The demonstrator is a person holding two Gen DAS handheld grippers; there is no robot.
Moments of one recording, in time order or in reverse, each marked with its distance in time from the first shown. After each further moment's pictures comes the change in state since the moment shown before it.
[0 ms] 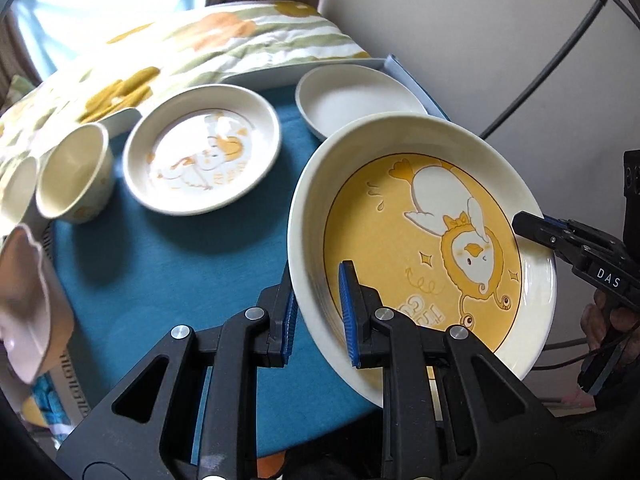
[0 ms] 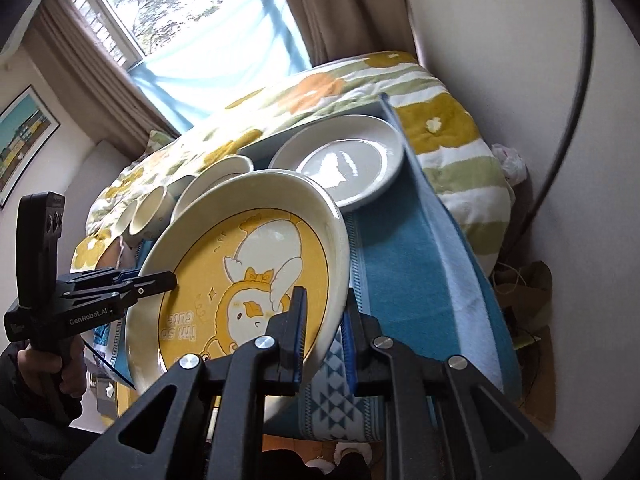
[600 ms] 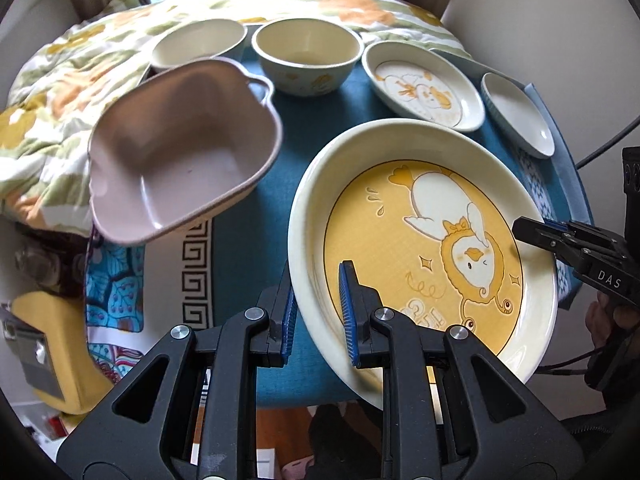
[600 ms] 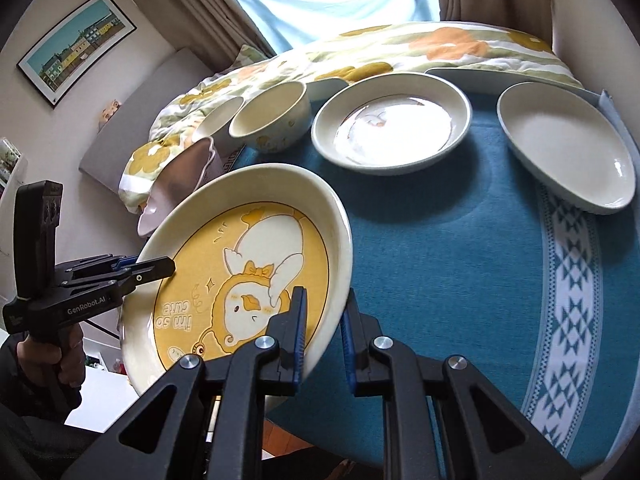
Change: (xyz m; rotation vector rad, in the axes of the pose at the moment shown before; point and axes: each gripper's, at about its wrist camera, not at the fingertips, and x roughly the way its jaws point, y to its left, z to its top) left arm -0.038 0.171 -0.109 -0.290 0.016 0.176; right arm 0.120 0.158 -0.031 -0.248 0.210 0.210
